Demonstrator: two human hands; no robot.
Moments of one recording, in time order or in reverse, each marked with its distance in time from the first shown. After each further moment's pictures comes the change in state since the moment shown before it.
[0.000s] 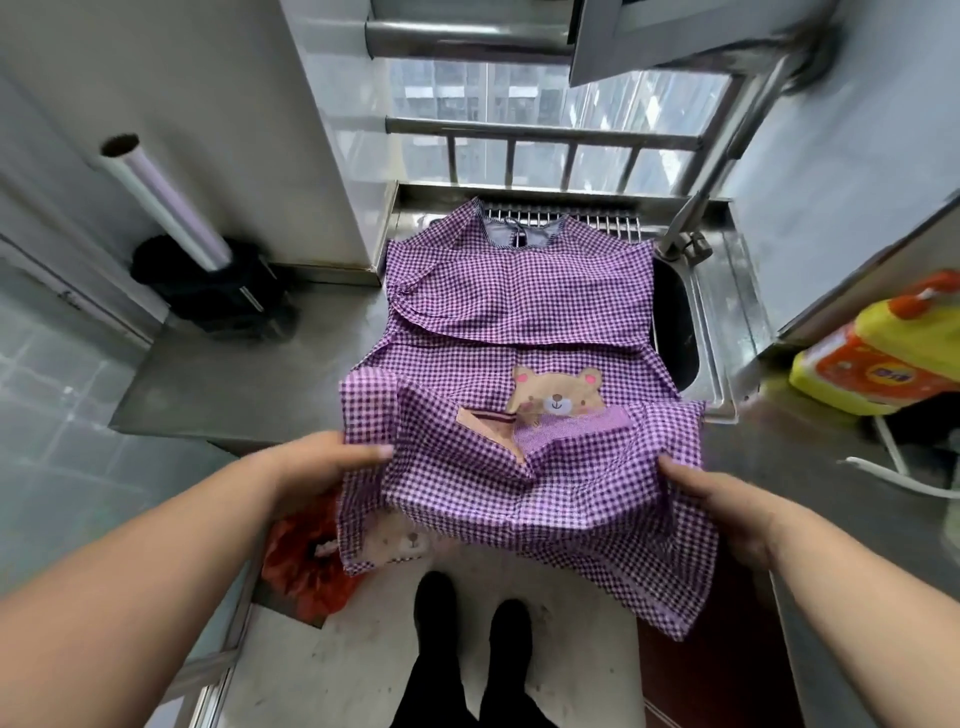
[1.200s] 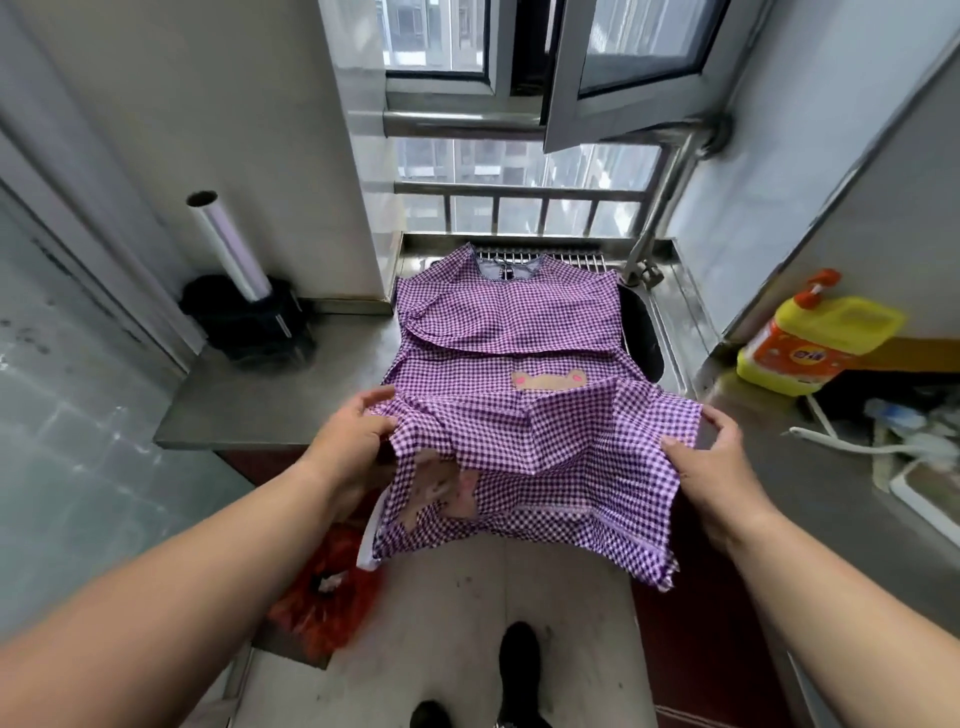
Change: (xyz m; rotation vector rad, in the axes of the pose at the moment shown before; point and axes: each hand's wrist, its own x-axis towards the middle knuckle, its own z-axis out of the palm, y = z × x) left_hand -0.087 -0.012 0.041 -0.338 0.299 0.320; right_hand -0.102 0.039 0.072 -0.017 0.594 -0.507
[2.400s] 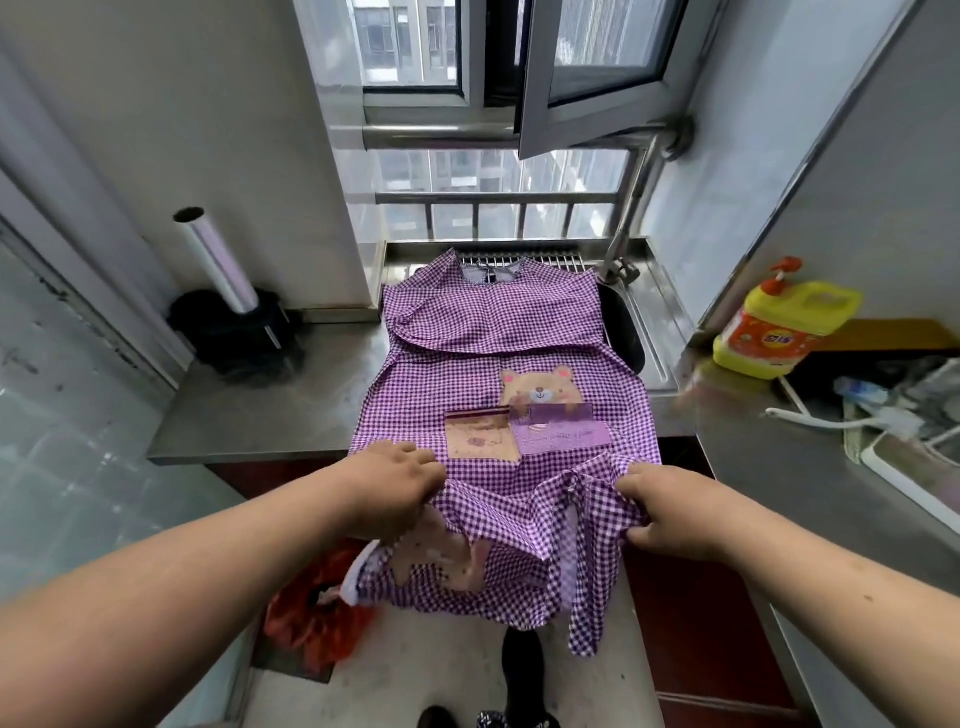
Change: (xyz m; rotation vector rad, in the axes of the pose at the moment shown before) left_hand -0.018 -0.014 0.006 2.047 -0.577 0.853; right_hand -0.032 0.010 -0.015 -1.353 -0.673 -0.602
